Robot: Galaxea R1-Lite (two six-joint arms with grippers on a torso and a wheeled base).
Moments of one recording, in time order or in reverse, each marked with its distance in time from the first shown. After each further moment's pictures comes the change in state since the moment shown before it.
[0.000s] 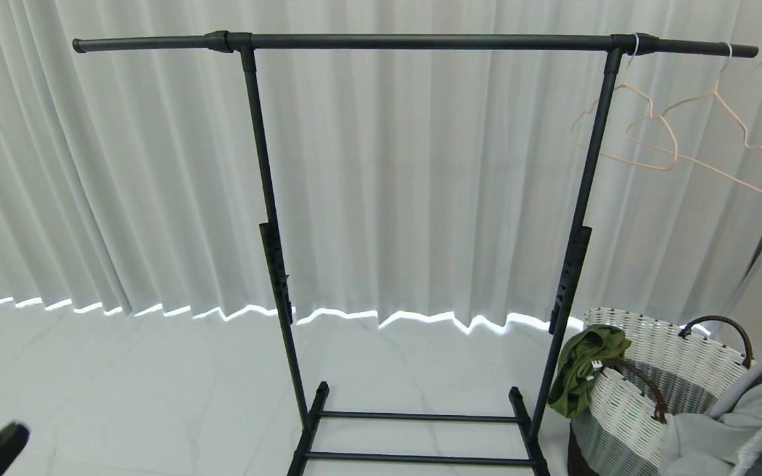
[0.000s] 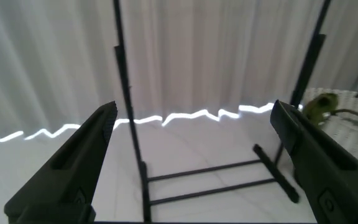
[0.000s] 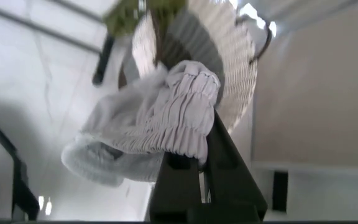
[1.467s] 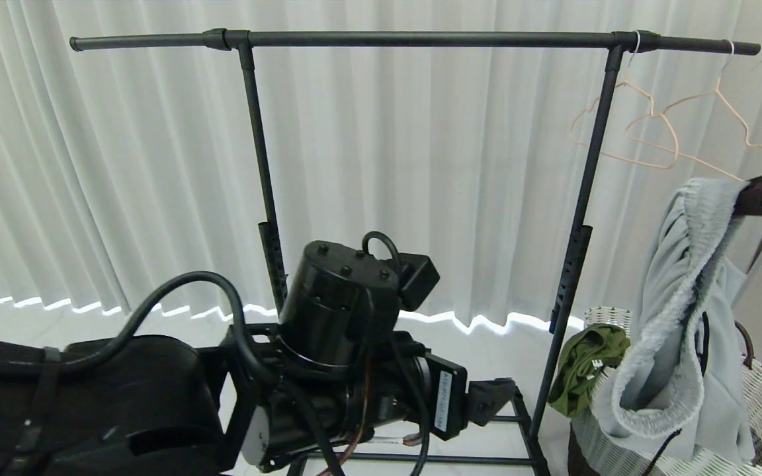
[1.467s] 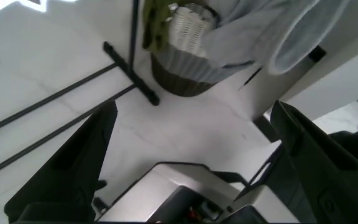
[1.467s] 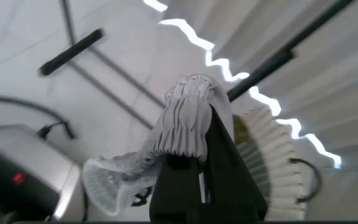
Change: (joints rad) left arm -0.808 1.261 -0.520 -0.255 0.093 -0.350; right arm 0.388 0.266 -0.658 0.245 0.206 0.161
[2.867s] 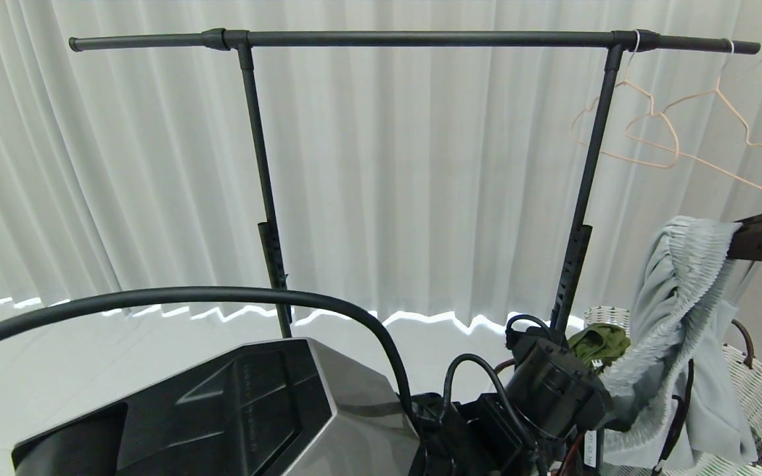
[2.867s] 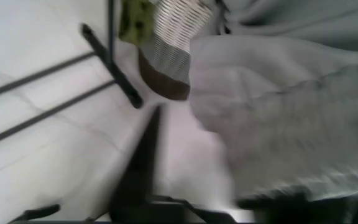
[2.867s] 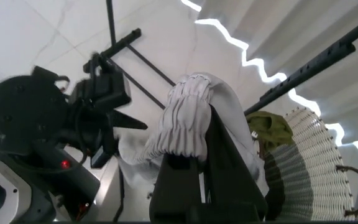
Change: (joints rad) left arm -0.162 0.578 -0.449 -0.065 0.174 -0.165; right arm 0.103 -0.077 0.125 -0.016 0.034 0.105
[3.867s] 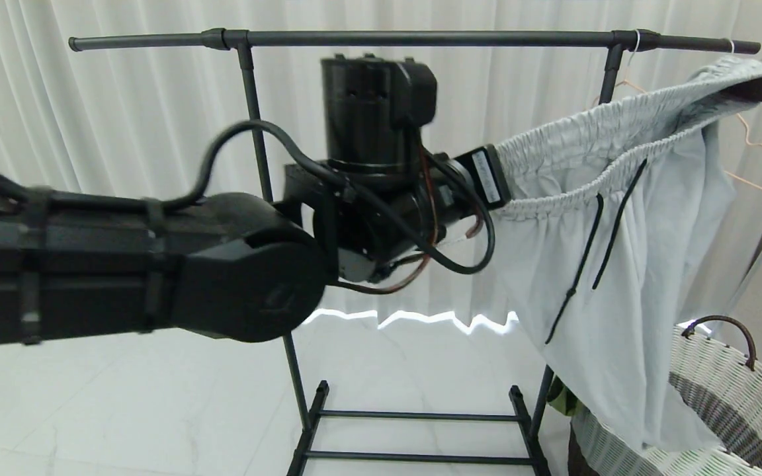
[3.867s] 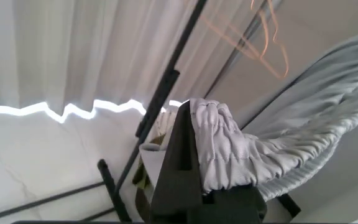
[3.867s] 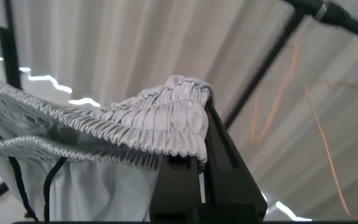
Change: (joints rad) left arm 0.249 -0.416 -0.109 0.022 0.062 0.015; right arm -0.157 0.065 -0.066 -0.534 -0.044 -0.008
